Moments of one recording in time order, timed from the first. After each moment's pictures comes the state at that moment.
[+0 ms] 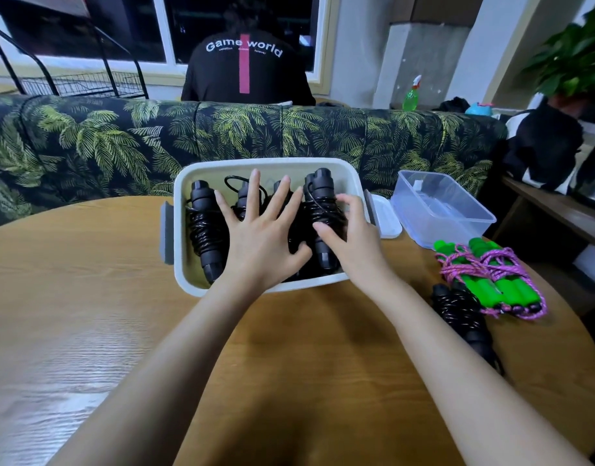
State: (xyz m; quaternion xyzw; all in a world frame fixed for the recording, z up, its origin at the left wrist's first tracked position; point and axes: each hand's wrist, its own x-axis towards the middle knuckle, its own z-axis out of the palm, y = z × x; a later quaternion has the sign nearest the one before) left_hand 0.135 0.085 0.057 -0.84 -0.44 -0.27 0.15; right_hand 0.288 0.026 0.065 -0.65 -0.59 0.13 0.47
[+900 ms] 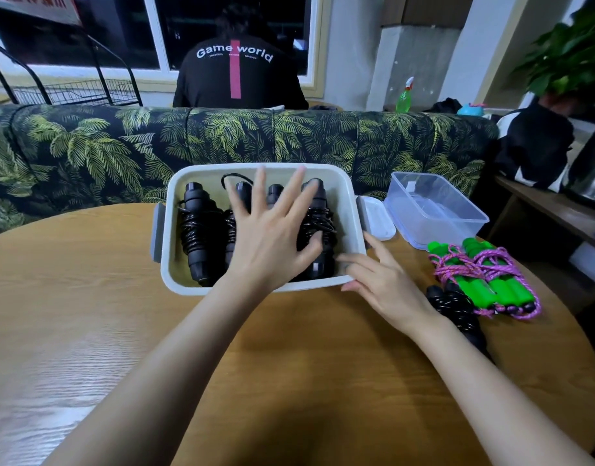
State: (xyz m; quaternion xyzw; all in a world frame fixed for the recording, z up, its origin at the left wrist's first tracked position) left_hand 0.154 0.076 0.075 -0.85 -0.38 -0.31 0.18; right_hand 0.363 -0.002 0.009 -0.51 -0.79 -0.15 0.29
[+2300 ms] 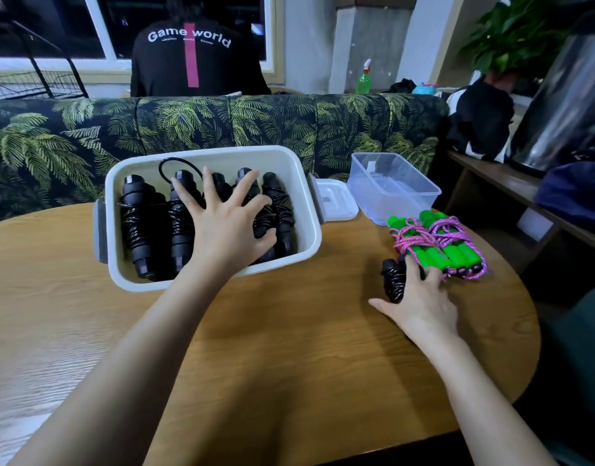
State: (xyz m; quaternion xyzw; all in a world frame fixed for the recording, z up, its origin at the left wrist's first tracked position) left_hand 0.158 0.088 0.061 -0.85 -0.42 -0.24 0.18; right_hand 0.387 -0.096 -0.003 -0.92 -0.36 0.04 0.12
